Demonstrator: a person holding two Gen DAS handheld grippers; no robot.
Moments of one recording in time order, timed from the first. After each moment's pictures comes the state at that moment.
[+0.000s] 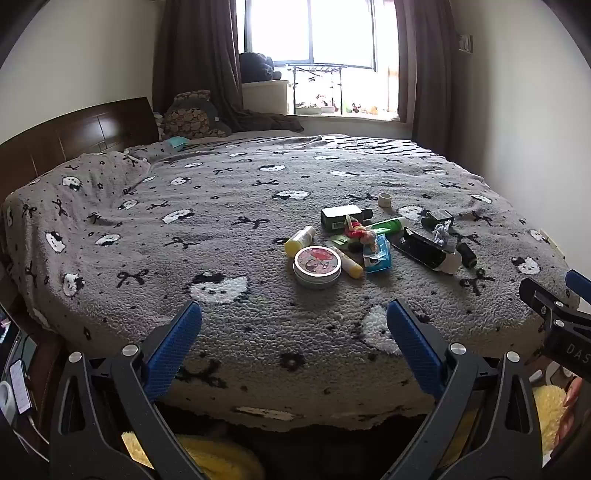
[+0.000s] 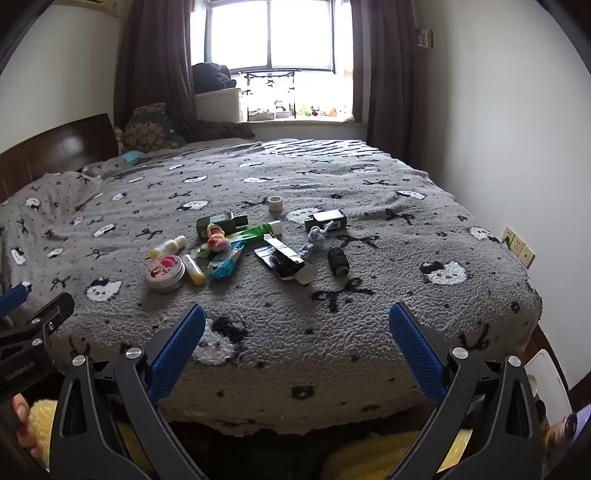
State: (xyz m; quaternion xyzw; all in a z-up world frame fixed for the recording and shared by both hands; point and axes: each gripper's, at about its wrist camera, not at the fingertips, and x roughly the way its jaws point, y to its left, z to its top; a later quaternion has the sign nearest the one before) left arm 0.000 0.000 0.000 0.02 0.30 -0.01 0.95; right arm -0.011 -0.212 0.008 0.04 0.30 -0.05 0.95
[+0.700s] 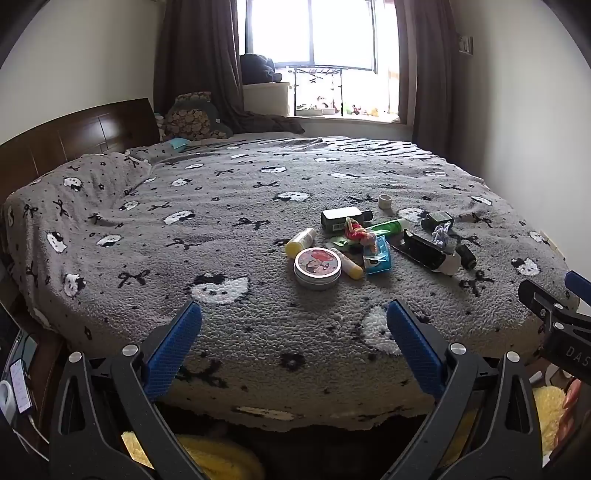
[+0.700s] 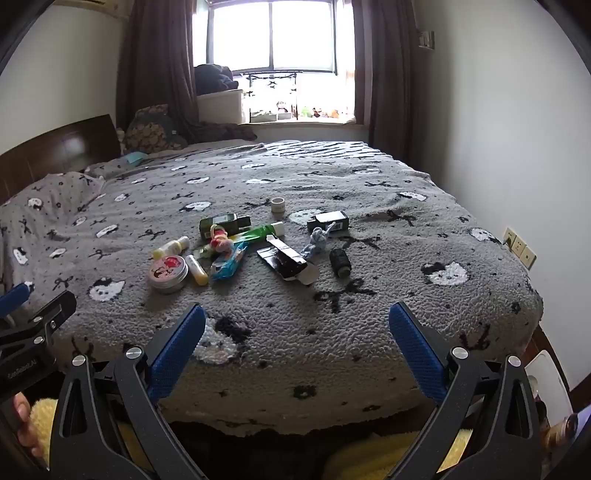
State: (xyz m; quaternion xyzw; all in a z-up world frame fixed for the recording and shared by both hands) left arm -0.001 0.001 0.002 0.02 0.29 -0.01 0.96; right arm -0.012 -0.212 0.011 0.04 0.30 -0.05 0.95
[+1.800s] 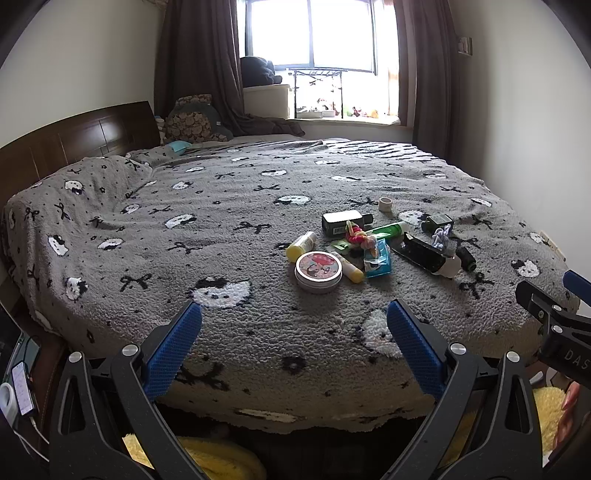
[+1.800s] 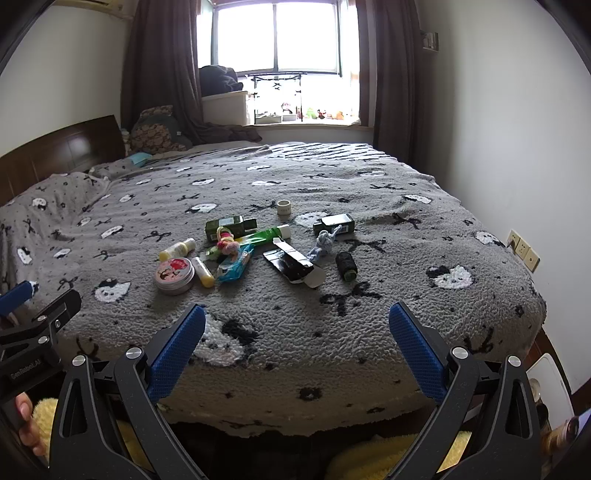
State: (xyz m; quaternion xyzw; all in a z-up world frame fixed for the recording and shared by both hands) left arm -0.002 0.002 0.007 0.02 0.29 -0.01 0.96; right arm -0.013 -0.205 0.012 0.04 0.30 -0.05 0.95
